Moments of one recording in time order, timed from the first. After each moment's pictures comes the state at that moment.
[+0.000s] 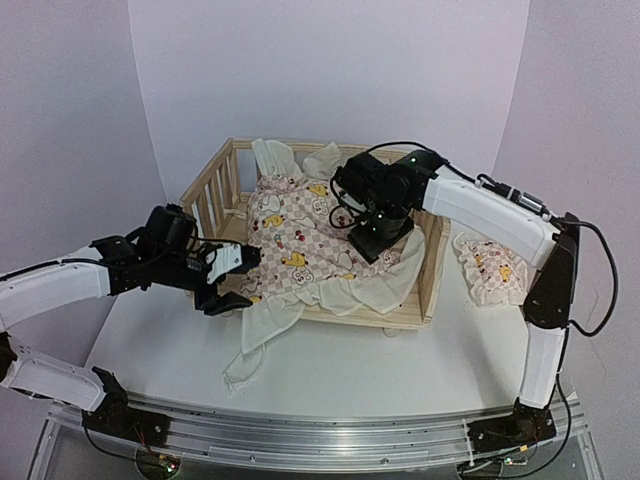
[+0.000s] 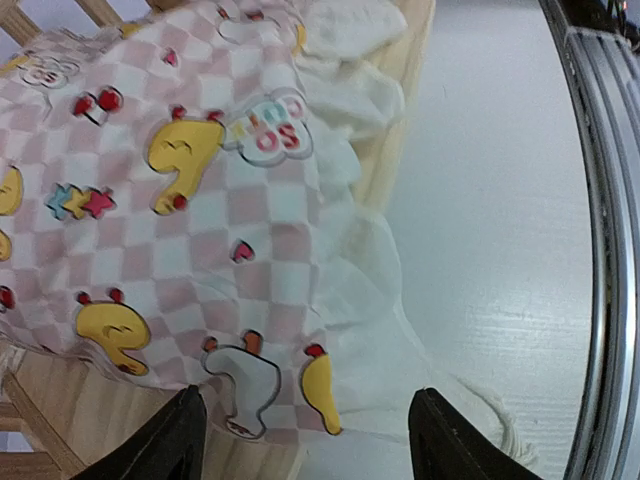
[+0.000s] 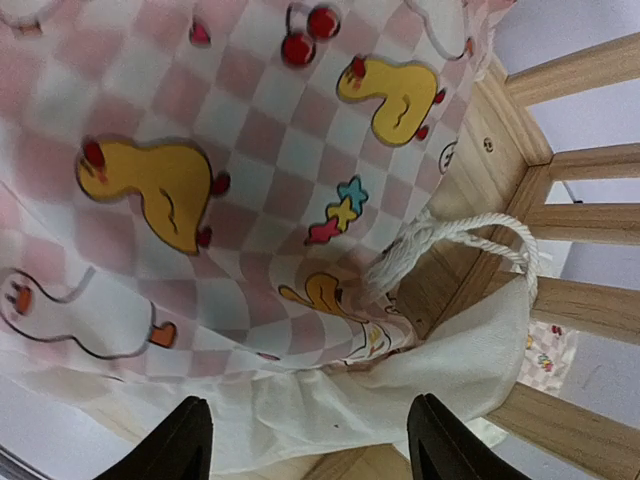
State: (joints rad) left arm -0.69 1.18 0.87 -0.38 0.33 0.67; right arm 0.86 1.97 2.01 -1.24 0.43 0.07
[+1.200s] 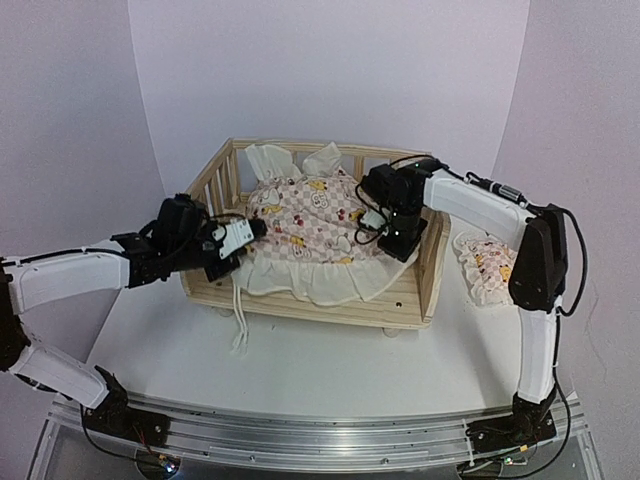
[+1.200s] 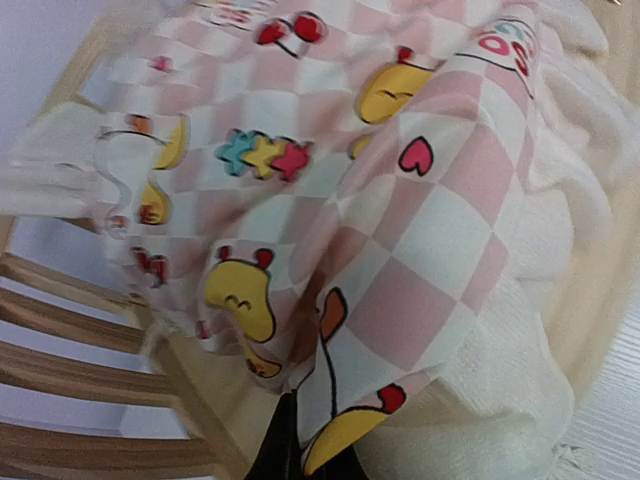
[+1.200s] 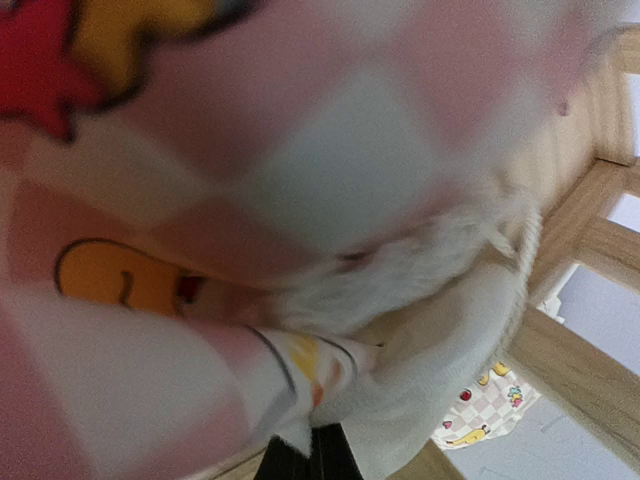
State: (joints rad) left arm -0.66 1.32 0.91 -0.10 -0.02 0.72; right arm 0.65 2.07 1.98 -1.25 0.35 -0.29
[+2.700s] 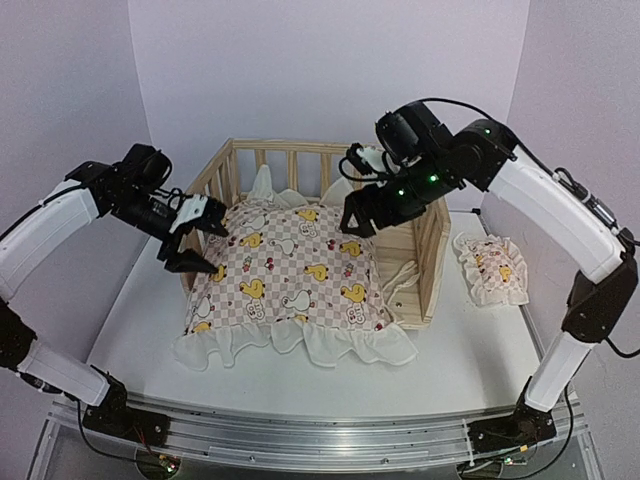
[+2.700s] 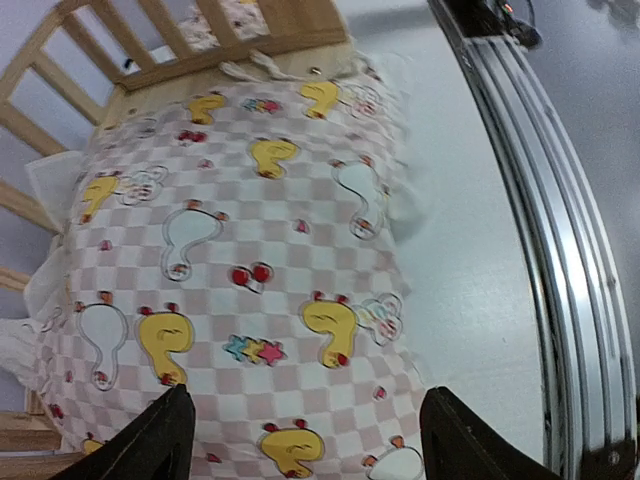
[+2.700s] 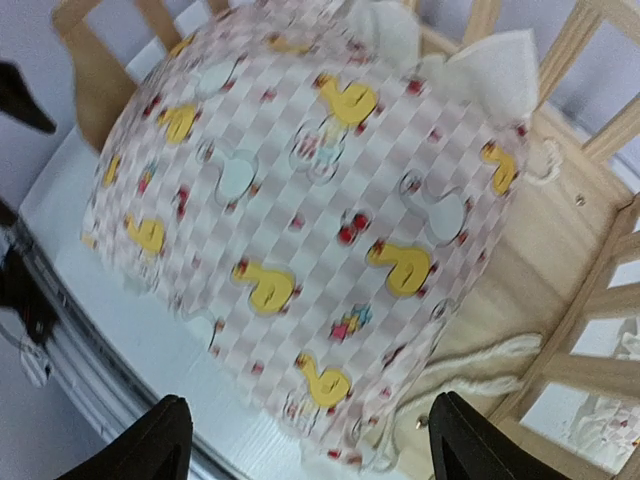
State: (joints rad) left arm -0.41 1.33 1.36 -1.08 0.71 1.20; right arm 0.89 1.72 2.00 -1.19 0.03 0.24
